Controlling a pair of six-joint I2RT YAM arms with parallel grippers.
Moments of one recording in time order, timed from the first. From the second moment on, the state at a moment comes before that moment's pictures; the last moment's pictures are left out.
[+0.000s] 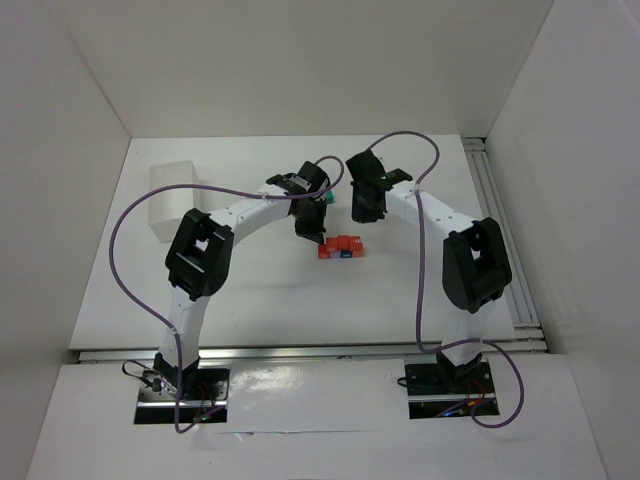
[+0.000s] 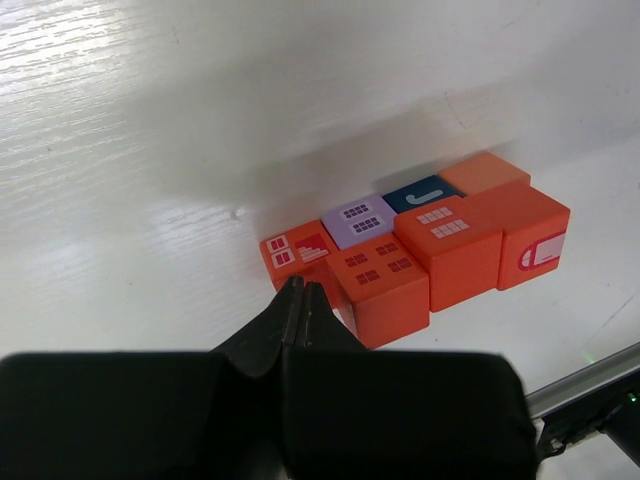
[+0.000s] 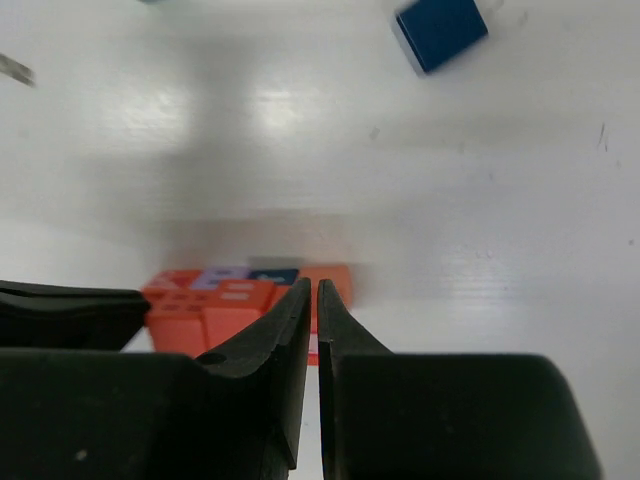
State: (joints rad) left arm -0.58 2.13 1.73 -0.73 0.17 -0.51; right arm 0.48 1.84 1.46 -0.68 0.20 0.49
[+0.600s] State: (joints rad) left arm -0.47 1.95 1.58 -0.71 0.11 -0.56; right arm 0.52 1.95 1.57 -0.67 0.12 0.49
